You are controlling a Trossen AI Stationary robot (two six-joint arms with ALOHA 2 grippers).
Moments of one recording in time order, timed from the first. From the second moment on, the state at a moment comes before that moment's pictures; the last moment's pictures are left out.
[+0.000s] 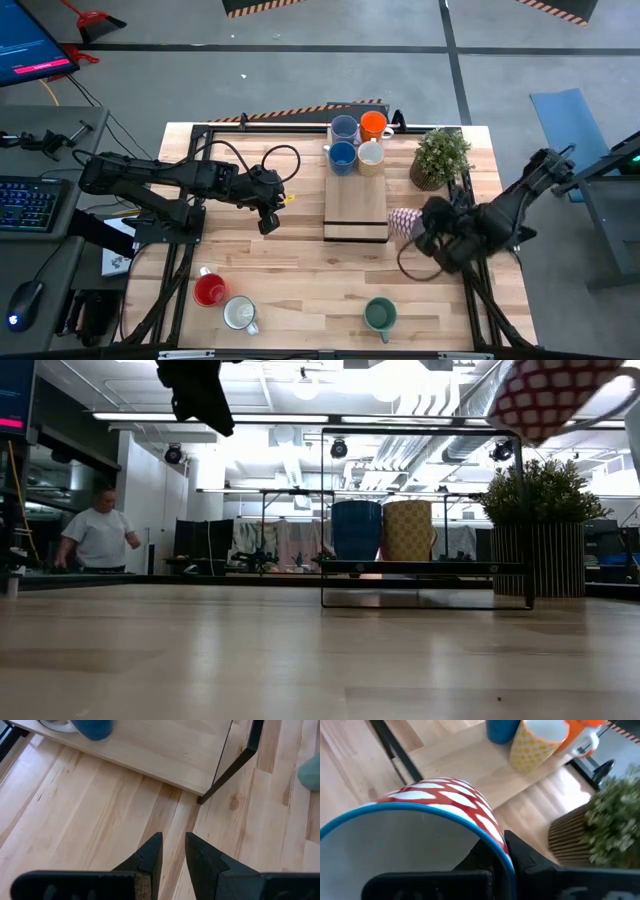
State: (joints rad) left arm -0.07 1.26 1.14 -0.81 -0.20 -0.36; right arm 0.67 1.24 1.27 -1.55 0.71 1.24
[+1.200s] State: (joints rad) left arm -0.07 1.26 1.14 -0.81 -0.20 -0.35; right arm 0.19 1.23 1.51 -1.32 0.53 0.46
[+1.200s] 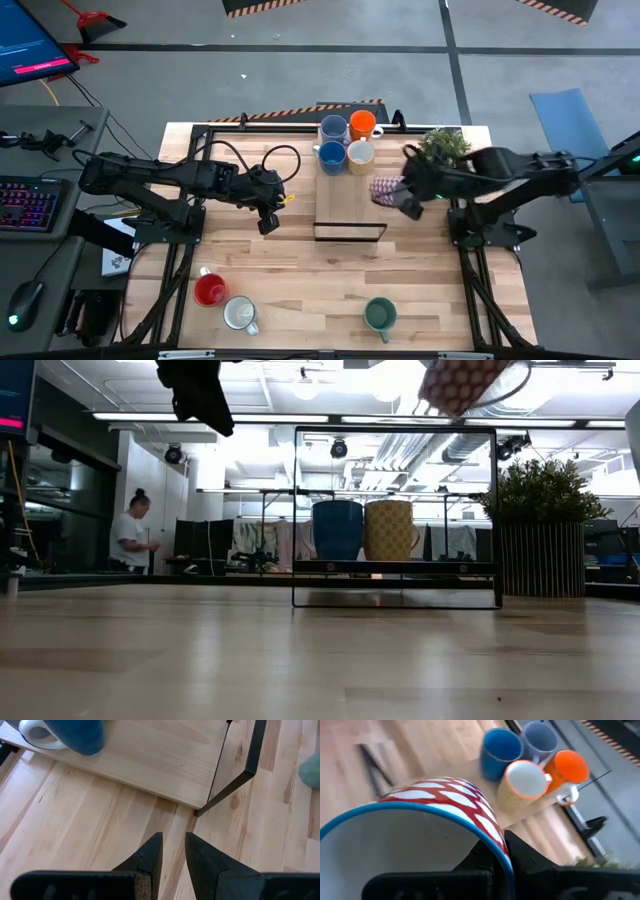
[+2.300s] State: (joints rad) left arm -0.09 1.26 1.14 -1.05 -0.22 -0.37; right arm -0.30 1.67 1.50 -1.13 0.07 -0.06
